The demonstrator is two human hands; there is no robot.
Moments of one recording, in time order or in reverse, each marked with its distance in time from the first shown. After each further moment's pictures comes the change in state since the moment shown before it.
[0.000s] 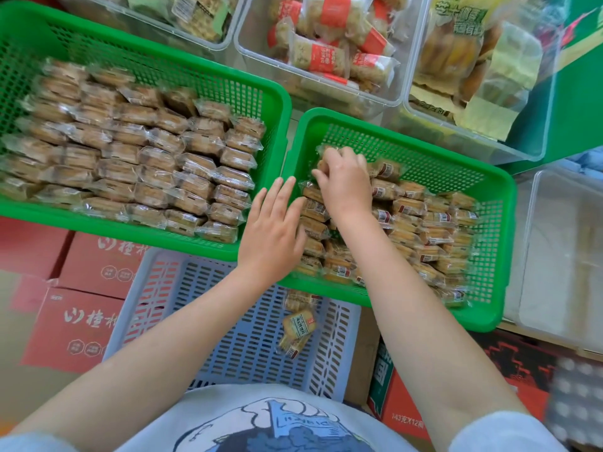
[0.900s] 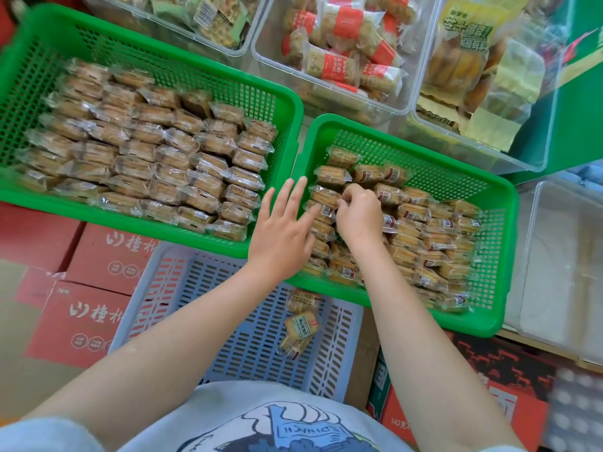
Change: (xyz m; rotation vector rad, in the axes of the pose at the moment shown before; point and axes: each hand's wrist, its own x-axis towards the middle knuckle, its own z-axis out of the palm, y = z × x) left_hand 0.000 -0.001 0.003 0.113 -0.100 -0.005; right_hand -0.034 0.012 0.005 0.137 -0.114 0.329
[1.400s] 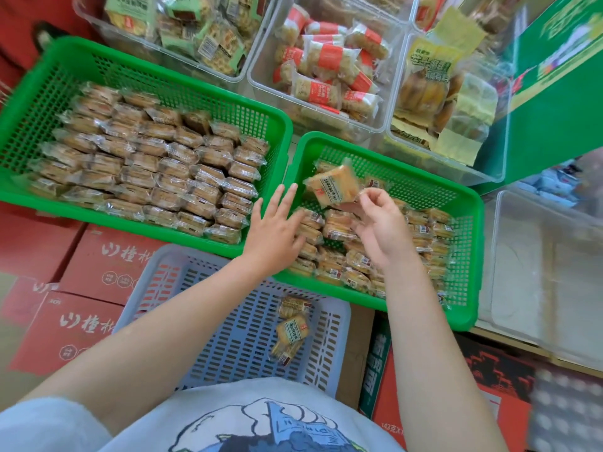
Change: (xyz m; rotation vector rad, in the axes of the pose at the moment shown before) left_hand 0.003 0.000 -0.023 -0.150 -0.167 -0.023; right_hand -0.050 0.007 -0.081 1.224 -0.248 0.169
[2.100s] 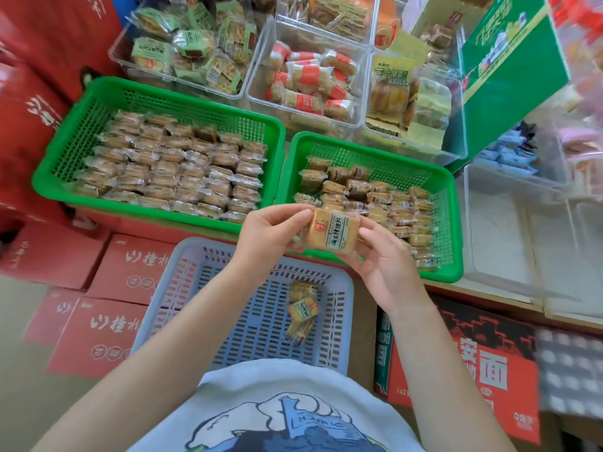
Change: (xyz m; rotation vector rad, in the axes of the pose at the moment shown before) left_hand -0.135 0.043 -0.086 -1.444 0.139 -0.203; right_hand -0.164 0.029 -0.001 0.207 -0.059 -0.041
